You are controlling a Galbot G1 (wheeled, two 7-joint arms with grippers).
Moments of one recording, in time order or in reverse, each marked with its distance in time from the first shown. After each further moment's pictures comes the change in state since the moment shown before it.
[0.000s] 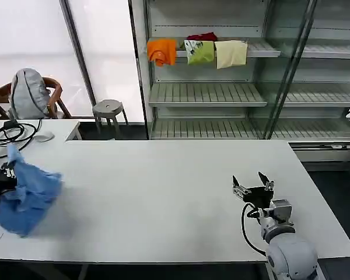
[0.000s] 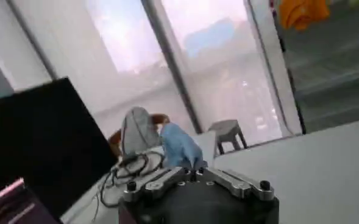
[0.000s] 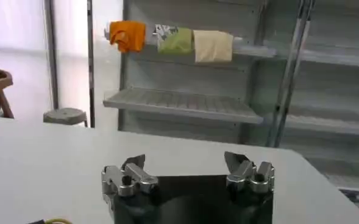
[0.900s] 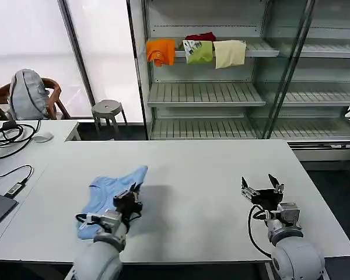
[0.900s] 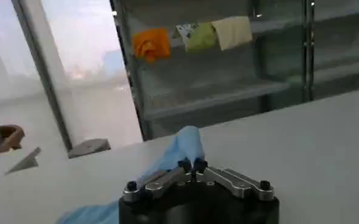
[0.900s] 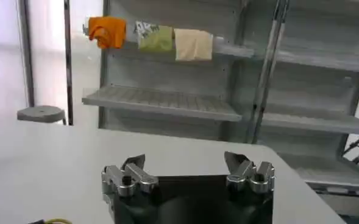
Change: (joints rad) left arm -0.269 -0.546 0.781 -0.102 0.409 0.011 -0.062; right arm -0.034 0.029 0.060 0.020 -0.045 -0.010 0.004
